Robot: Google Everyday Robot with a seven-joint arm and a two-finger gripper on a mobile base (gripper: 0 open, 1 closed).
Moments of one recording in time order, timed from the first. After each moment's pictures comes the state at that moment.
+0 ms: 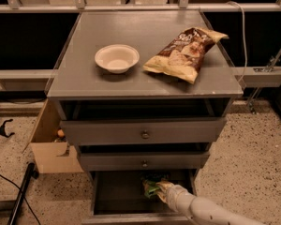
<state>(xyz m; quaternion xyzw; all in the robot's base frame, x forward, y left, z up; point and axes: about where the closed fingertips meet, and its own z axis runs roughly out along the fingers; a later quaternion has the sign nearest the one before) 0.507 -0.088 0.314 -0.69 0.55 -0.07 0.46</state>
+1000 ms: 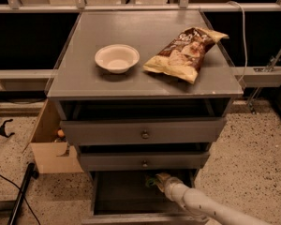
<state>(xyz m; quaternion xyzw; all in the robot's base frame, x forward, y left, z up) 0.573 -0.096 0.260 -0.69 0.55 -0.13 0.46</state>
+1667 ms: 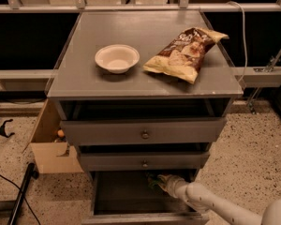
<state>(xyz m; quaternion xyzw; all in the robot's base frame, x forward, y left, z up) 0.589 -0.111 0.206 -0.70 0.56 -0.07 0.44</state>
